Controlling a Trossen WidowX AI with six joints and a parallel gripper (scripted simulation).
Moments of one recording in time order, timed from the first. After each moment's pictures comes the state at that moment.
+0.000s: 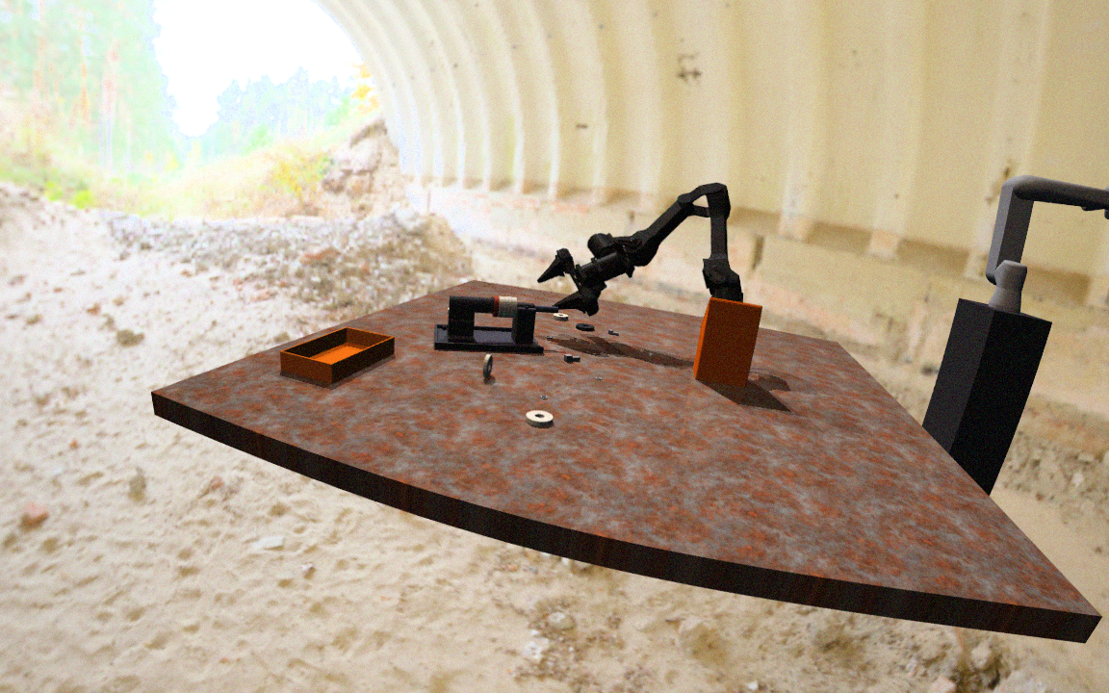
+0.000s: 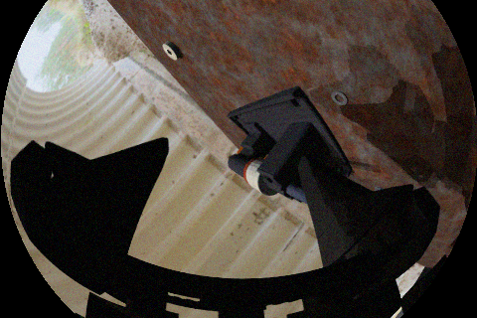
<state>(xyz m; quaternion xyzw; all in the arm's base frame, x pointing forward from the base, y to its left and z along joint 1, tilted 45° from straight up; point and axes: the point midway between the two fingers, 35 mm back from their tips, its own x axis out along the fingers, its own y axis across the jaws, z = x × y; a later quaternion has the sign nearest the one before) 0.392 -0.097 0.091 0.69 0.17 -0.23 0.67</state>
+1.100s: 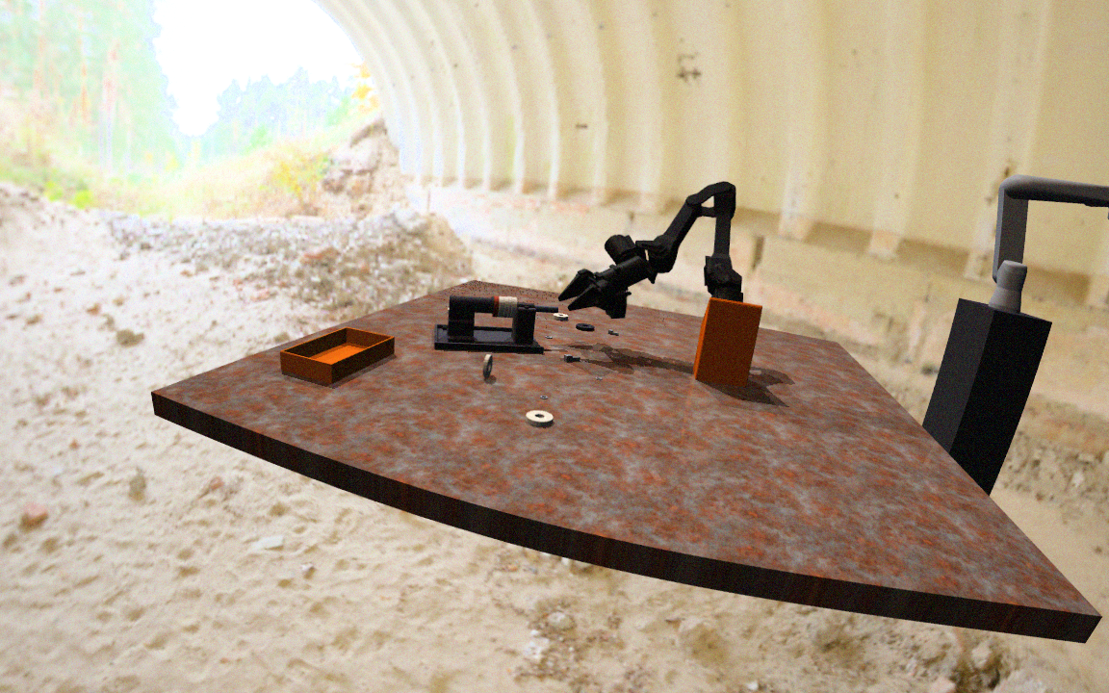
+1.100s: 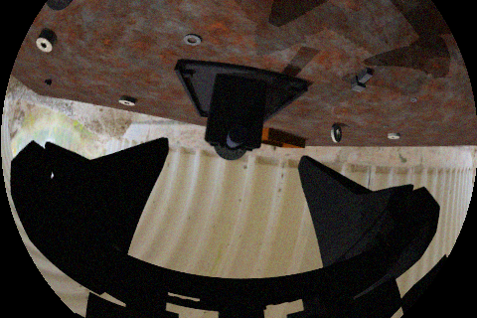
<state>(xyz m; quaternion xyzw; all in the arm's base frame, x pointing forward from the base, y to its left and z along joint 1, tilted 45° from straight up) 0.333 -0.048 0.037 0.85 0.10 -0.29 0.42</state>
